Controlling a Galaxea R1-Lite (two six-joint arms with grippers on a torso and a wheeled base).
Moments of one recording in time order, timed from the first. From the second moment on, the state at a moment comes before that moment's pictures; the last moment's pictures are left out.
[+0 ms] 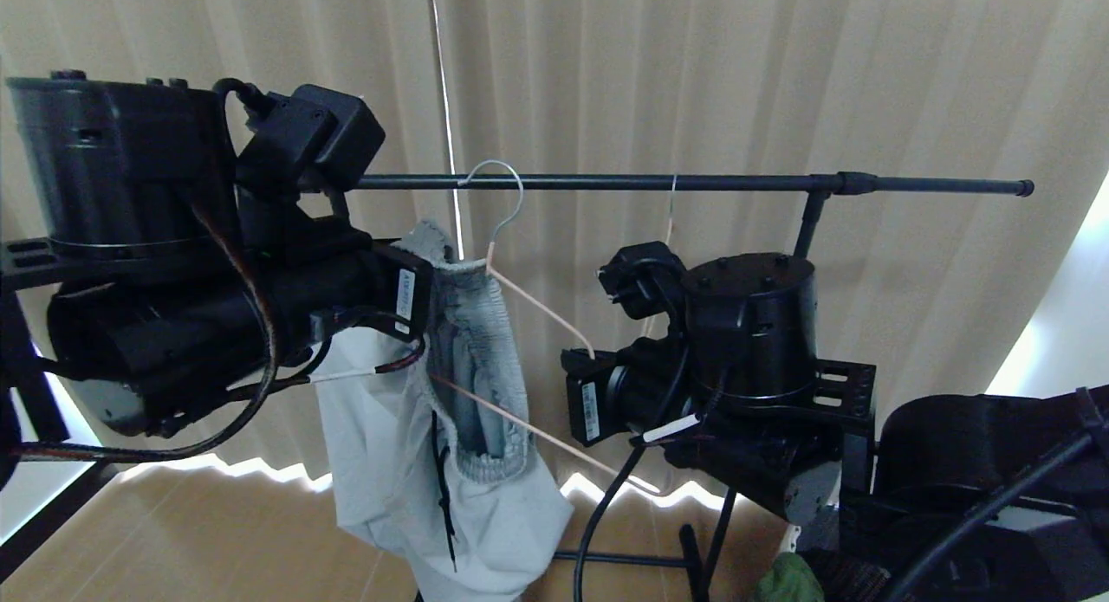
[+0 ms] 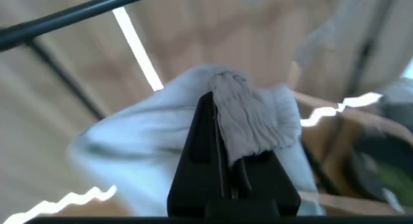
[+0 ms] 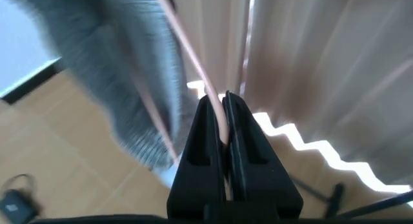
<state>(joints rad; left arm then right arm) -0.62 1.49 -0.98 -0.32 0.24 0.16 0.88 1.84 -1.02 -0.49 -0.30 0.24</state>
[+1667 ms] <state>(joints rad) -0.62 1.39 -0.82 -0.33 0.03 0.23 0.81 1.70 -1.03 -0.49 -0.17 0.14</state>
